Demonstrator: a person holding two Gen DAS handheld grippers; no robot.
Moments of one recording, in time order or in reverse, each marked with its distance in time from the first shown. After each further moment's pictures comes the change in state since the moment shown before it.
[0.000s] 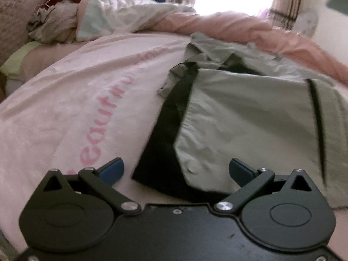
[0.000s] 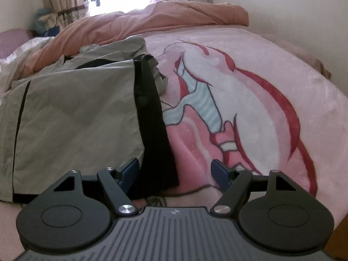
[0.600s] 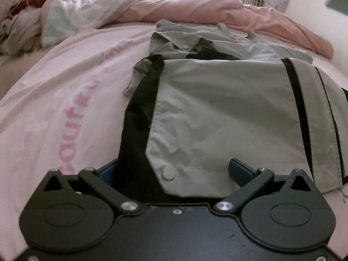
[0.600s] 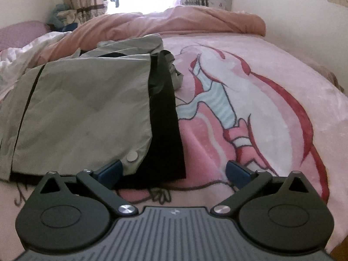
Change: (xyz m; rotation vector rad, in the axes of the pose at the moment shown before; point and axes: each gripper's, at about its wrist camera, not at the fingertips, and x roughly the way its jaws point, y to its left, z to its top) left arm 0.021 -0.016 0.026 0.154 0.095 -0.088; right arm 0.003 0.007 -0.014 -0.079 -0.035 0.057
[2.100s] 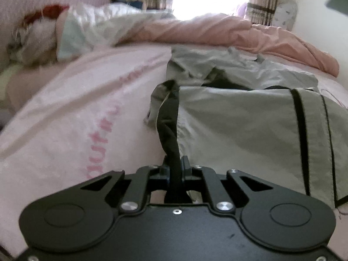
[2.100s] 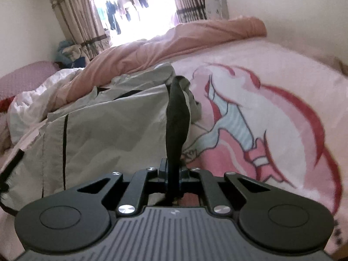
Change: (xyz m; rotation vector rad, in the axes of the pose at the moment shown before) left arm -0.040 0.012 0.016 -0.020 -0.105 0.060; right arm -0.036 -0.001 0.021 0.146 -0.097 0.131
